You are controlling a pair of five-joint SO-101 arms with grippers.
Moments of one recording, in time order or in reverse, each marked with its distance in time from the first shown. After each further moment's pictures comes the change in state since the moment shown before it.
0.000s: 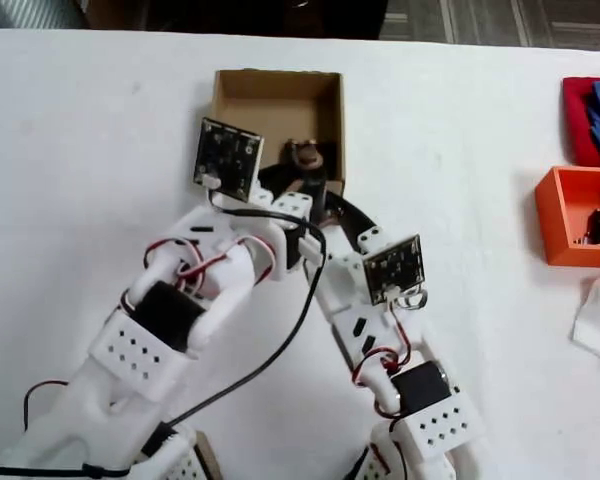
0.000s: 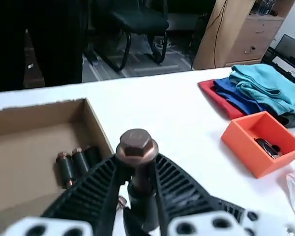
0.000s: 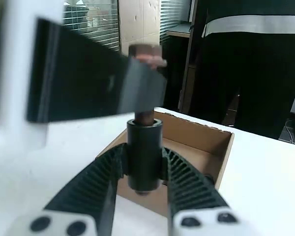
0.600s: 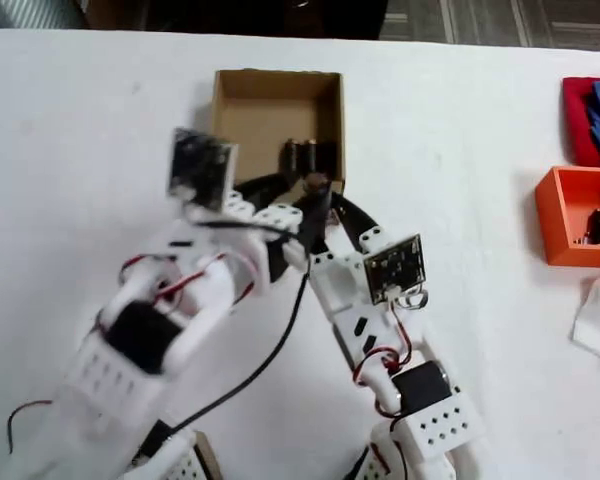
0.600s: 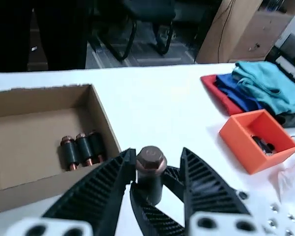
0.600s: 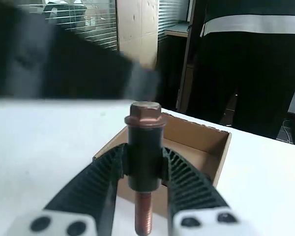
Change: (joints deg) left arm -0.4 -9.2 0.0 7.4 2.3; right arm 0.1 0.0 0.0 0.0 0.4
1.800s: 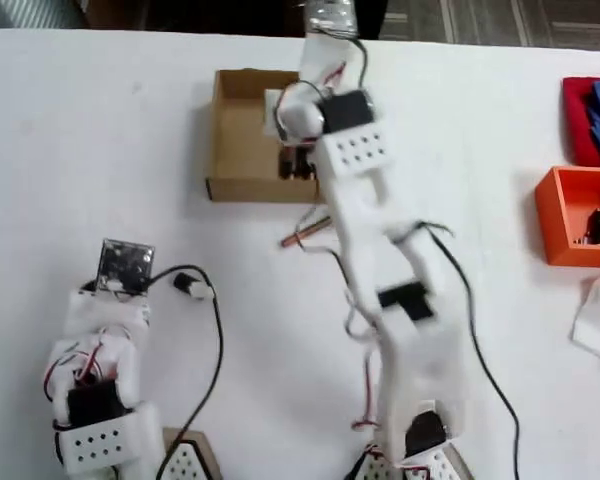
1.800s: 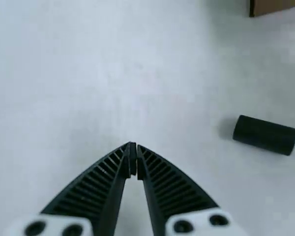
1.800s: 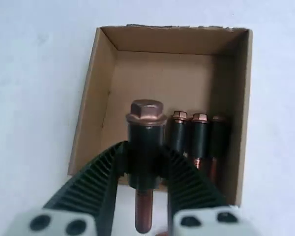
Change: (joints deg) left arm -48.7 -42.2 54.2 12.0 -42.7; right arm 3.4 112.0 -133.1 68.7 -19.3
